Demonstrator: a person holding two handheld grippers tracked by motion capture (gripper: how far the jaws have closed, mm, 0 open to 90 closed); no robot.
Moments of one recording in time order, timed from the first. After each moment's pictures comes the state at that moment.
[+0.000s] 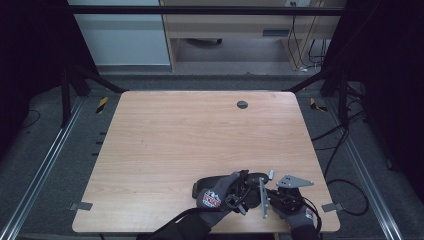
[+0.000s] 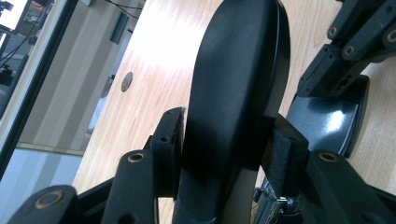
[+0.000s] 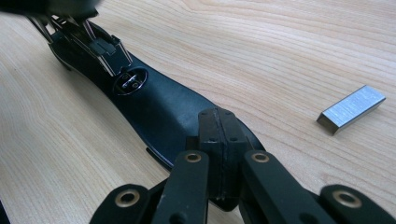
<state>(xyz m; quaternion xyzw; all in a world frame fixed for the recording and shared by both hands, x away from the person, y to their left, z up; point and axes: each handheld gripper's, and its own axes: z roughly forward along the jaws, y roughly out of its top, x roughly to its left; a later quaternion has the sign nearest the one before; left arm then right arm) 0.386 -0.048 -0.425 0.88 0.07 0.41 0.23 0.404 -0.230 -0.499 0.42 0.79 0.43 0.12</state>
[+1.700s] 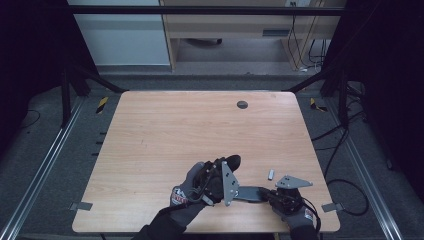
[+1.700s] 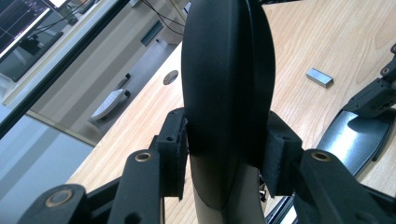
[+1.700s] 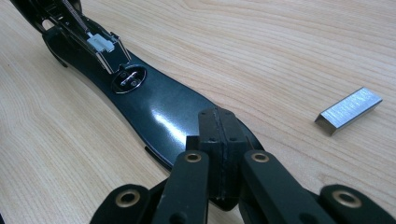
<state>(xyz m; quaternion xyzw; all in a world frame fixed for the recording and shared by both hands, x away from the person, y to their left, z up) 0.382 0.026 -0.372 0.83 0.17 0.40 0.34 0.404 -0.228 -0.499 0.41 0.79 0.42 0.13</state>
